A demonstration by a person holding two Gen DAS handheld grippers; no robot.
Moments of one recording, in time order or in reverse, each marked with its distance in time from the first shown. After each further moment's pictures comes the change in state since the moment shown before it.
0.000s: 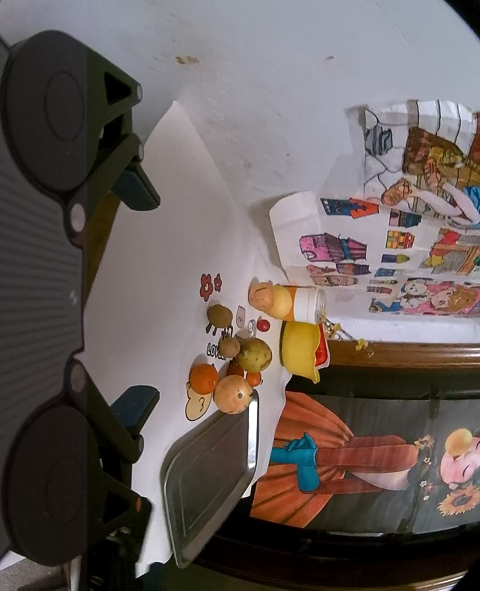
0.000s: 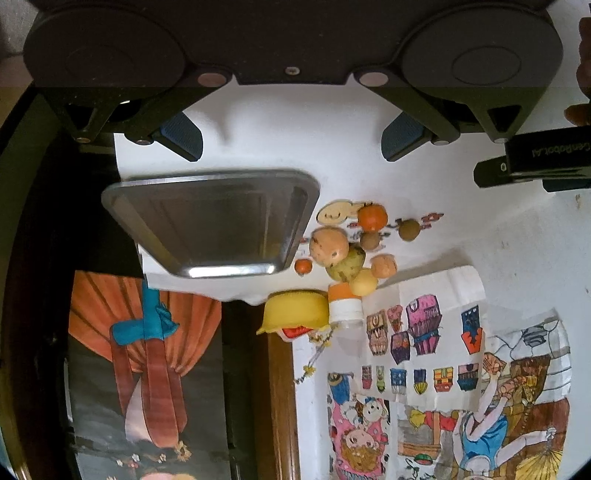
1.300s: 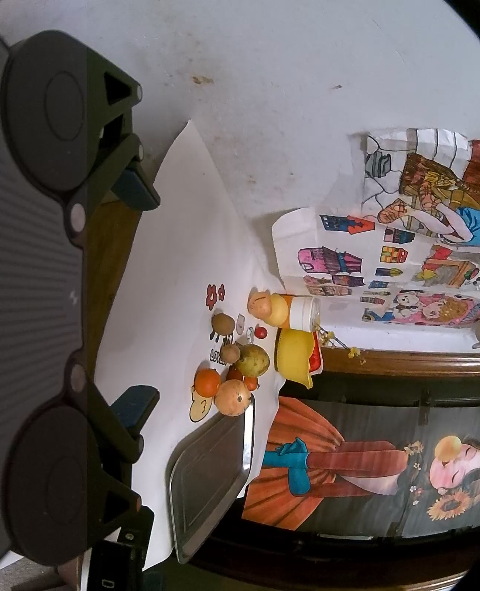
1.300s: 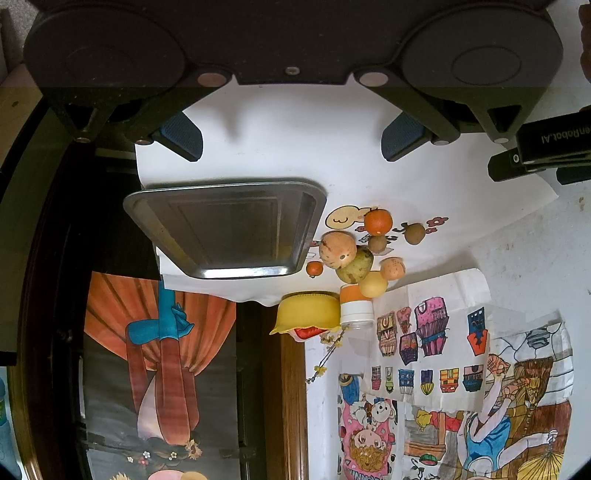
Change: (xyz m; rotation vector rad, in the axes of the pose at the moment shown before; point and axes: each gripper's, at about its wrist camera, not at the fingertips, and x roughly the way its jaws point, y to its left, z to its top) left arm -0.018 0.007 -0.018 -0.027 -0.035 0.019; right arm -0.020 0.009 -0.007 0.005 0.016 -0.060
